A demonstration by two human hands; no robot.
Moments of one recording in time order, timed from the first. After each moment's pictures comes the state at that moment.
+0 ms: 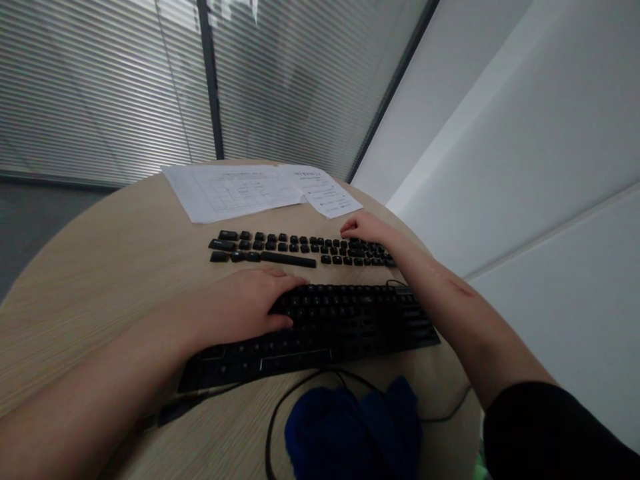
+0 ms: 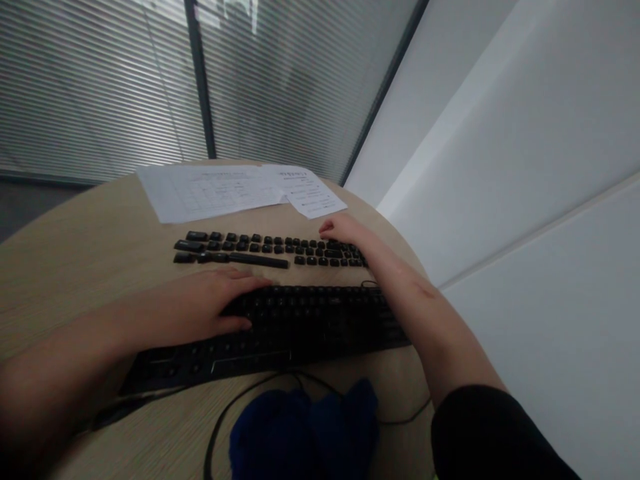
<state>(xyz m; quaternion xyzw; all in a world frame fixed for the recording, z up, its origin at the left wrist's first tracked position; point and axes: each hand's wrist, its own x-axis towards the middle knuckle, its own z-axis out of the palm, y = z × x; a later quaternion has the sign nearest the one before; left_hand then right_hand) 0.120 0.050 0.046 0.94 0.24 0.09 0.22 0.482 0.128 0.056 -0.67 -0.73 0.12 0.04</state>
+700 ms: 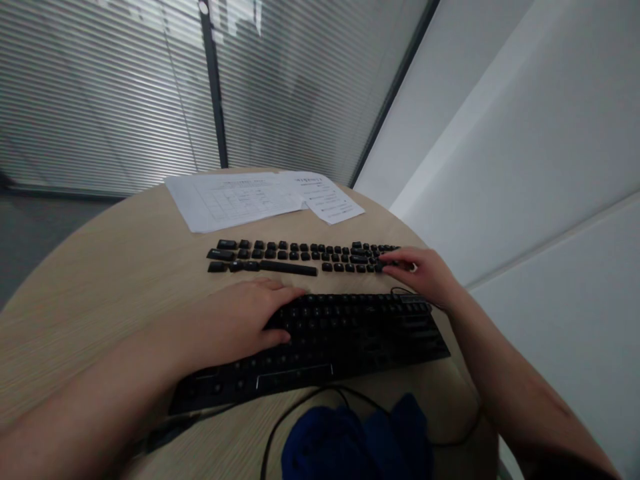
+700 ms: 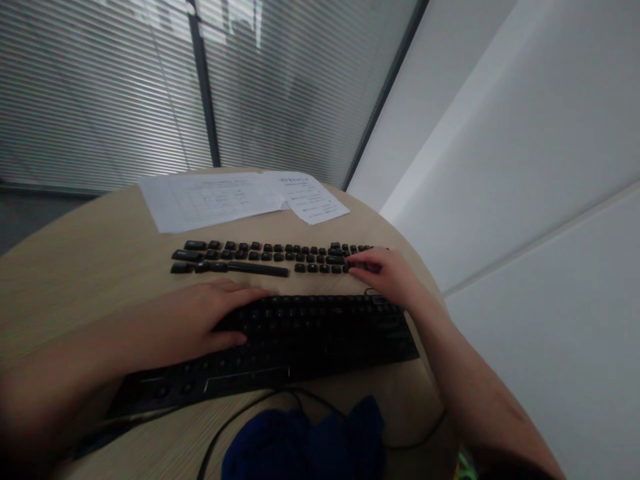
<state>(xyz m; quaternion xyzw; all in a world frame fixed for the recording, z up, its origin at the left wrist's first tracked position) 0.119 0.047 0.046 0.94 0.26 0.07 0.22 0.484 -0.031 0.077 -0.61 -0.75 0.02 0.26</state>
